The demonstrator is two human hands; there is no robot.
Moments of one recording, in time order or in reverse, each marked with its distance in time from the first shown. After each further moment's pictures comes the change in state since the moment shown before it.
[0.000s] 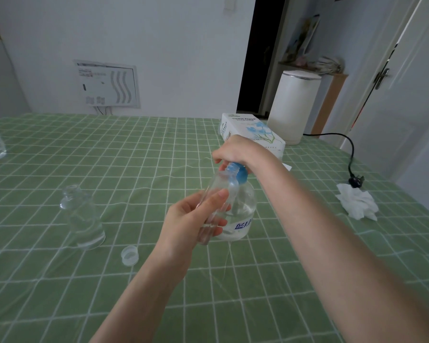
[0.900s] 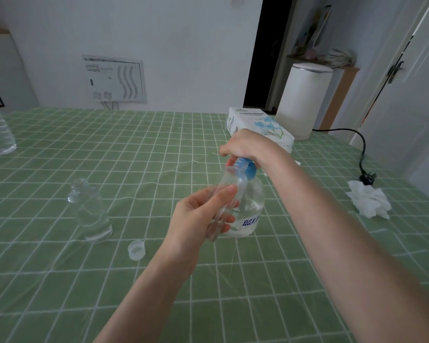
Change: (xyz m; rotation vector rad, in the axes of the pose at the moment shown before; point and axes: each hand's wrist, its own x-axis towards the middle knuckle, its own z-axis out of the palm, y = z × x) left_hand -0.001 -0.002 -0.002 0.004 -0.009 0.008; right_hand 0.001 0.001 0.000 -0.011 -0.010 -0.035
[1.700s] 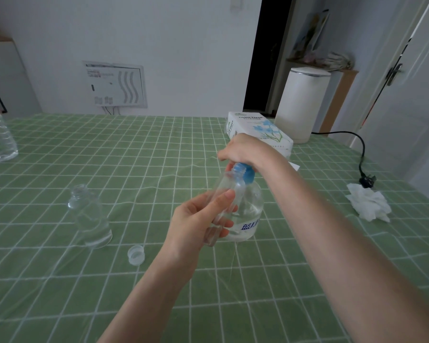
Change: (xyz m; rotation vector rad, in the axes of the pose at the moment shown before) left_hand -0.001 0.001 0.002 -0.003 0.010 -0.005; right_hand -0.003 -0.001 0.000 -0.023 0.020 -0.006
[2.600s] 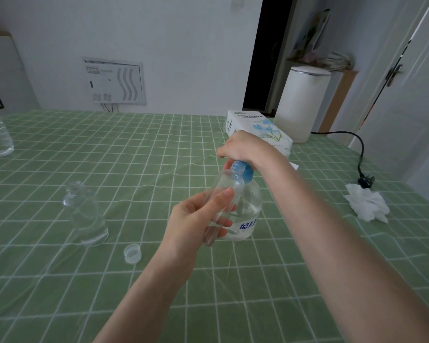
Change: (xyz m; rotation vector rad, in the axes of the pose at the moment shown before) left_hand -0.001 0.000 0.001 0.005 0.005 0.001; right_hand -0.001 -0.001 -0.001 0.002 0.002 -0.012
